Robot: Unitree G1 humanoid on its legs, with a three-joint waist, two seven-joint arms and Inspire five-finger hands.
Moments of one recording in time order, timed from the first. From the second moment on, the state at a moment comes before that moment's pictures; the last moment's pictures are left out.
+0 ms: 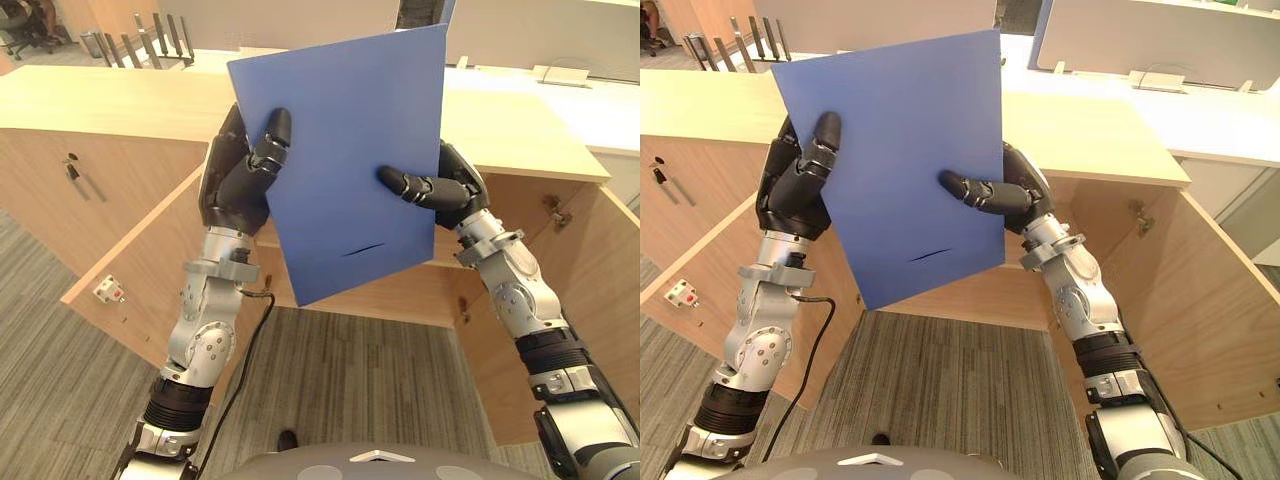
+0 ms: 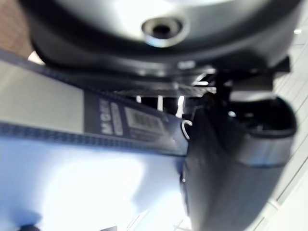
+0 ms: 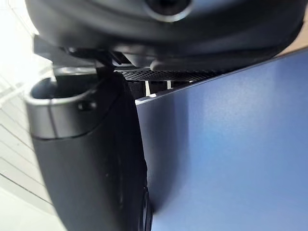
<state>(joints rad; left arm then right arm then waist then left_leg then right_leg) -0.16 0.26 -0.19 -0.26 -0.87 -0.21 -0.06 -0.35 -0.49 0.13 0.20 0.86 -0.09 0.42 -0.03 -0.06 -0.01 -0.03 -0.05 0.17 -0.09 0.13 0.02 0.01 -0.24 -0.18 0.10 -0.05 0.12</state>
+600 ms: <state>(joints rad) -0.15 0.39 -0.26 -0.20 -1.05 -0.18 -0.16 -0.10 -0.43 0.23 0.17 1.05 -0.08 0.40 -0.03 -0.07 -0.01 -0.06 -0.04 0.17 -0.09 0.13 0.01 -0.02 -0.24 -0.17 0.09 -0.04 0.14</state>
